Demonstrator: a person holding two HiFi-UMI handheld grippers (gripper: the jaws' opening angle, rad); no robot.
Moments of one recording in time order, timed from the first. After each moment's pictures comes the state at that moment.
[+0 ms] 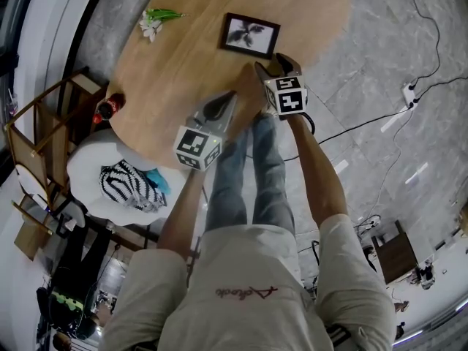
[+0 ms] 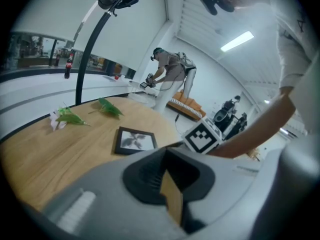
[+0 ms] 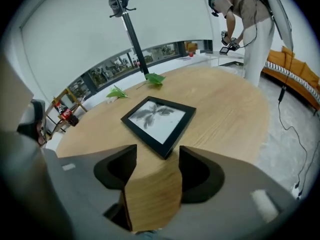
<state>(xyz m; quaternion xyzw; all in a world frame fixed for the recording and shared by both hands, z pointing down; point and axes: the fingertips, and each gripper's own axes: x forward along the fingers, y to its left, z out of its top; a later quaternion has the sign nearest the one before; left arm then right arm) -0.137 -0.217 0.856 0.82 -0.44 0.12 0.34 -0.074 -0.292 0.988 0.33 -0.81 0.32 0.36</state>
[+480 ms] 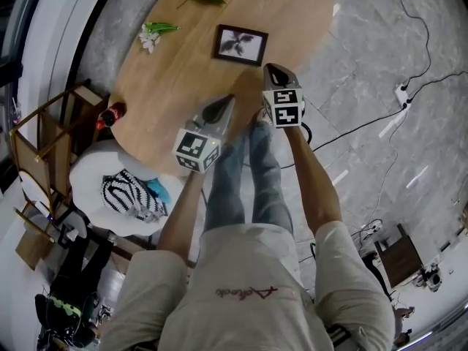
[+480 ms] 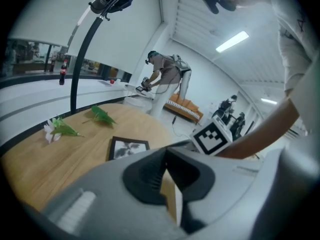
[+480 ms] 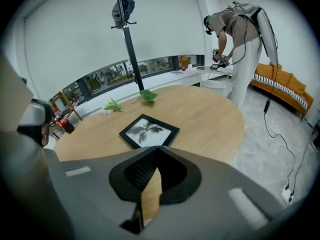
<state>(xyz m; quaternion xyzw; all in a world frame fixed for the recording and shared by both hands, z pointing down) -0.120 -0.226 0.823 0.83 -0.43 0.12 0.32 -0.046 -0.302 0.930 0.39 -0.81 0.28 0.33</state>
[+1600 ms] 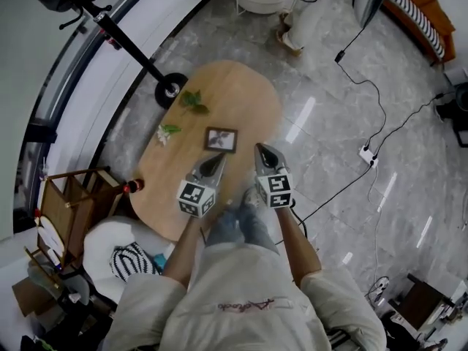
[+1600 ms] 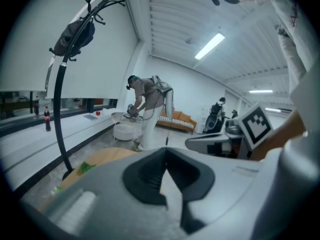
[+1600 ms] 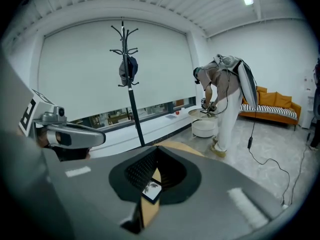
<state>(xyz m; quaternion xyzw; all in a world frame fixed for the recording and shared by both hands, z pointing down) -0.055 -0.262 0.577 0.88 -0.43 0.10 0.20 0.034 -0.293 0.596 0.46 -0.85 0.19 0.16</state>
